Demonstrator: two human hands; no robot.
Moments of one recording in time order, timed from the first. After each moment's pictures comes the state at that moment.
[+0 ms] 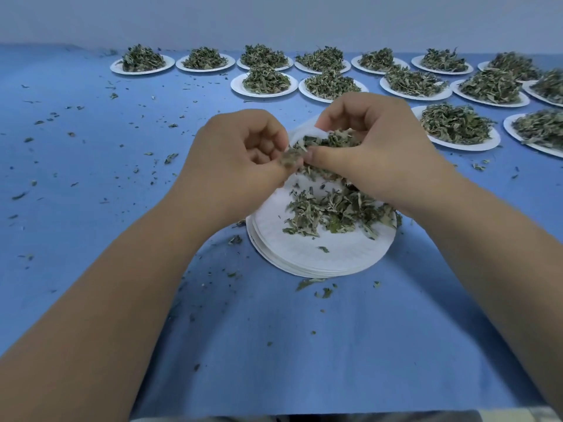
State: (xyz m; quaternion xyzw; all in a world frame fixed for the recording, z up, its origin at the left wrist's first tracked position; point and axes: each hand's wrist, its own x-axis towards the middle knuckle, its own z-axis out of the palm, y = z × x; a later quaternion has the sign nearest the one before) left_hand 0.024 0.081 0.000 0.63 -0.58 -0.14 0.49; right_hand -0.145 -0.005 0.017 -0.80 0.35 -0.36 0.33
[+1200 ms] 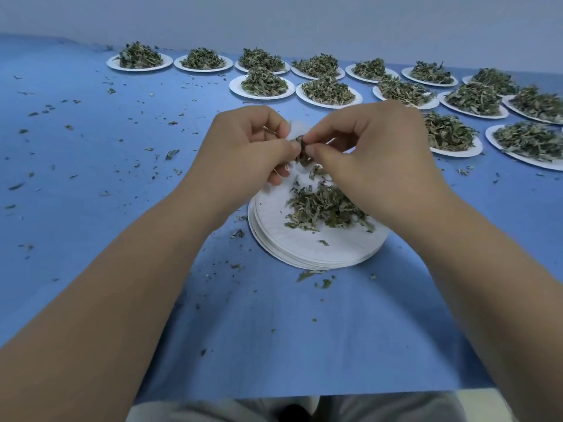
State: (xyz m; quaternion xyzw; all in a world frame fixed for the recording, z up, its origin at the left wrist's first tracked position) left_hand 0.024 0.078 0.002 0.58 -0.51 -0.28 0.57; right_hand -0.141 0.025 0.024 -0.84 0.36 -0.36 0.18
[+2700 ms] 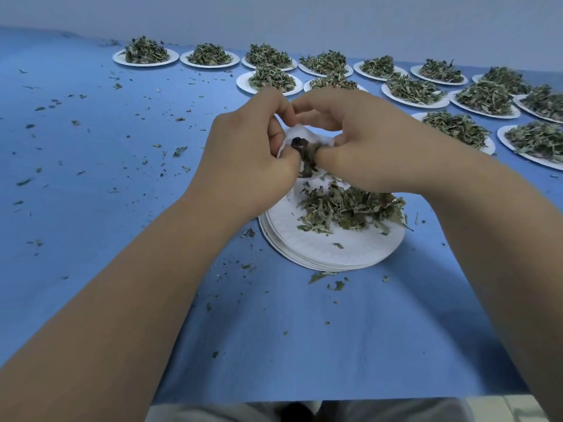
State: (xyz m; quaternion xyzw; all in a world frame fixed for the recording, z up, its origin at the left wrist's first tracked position) left_hand 0.028 0.079 -0.006 0.63 -0.60 -0.01 0.49; right_hand -0.126 0.006 0.047 -0.91 0.31 -0.14 0.23
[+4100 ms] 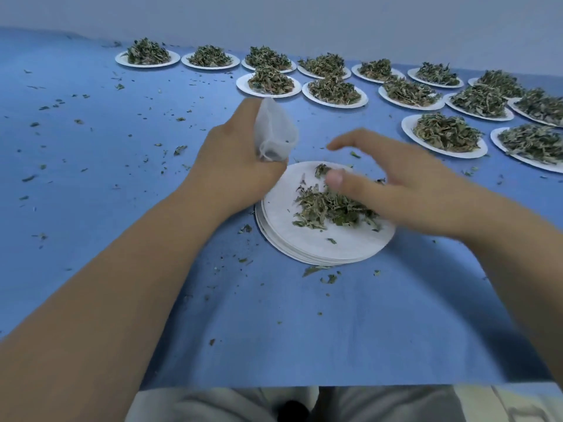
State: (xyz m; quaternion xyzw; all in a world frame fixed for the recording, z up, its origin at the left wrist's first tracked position) left_hand 0.057 0.057 -0.029 0.71 -0.58 -0.02 0.40; right_hand -0.186 0.009 0.018 -0.90 0.35 -0.13 0.21
